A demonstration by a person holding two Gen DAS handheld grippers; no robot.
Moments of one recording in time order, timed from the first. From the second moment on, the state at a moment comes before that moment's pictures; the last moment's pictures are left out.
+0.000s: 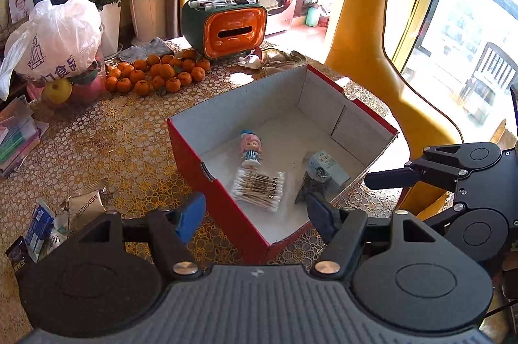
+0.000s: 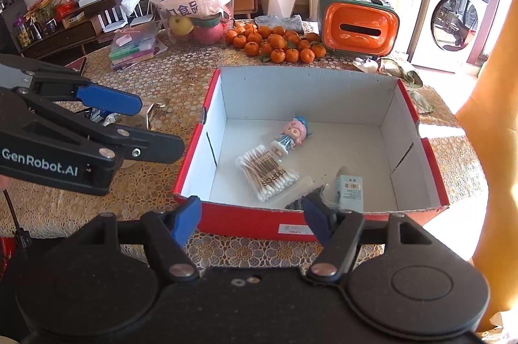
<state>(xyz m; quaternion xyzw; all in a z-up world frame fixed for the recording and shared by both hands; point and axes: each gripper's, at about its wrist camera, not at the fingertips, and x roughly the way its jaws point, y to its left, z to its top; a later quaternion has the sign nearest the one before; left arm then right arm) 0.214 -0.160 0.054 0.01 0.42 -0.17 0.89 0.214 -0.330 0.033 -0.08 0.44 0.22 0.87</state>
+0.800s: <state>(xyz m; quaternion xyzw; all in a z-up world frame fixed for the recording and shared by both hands) 0.138 -0.076 0.040 0.00 0.39 -0.12 0.92 0.176 -0.262 0.030 -0.10 0.43 0.26 0.86</state>
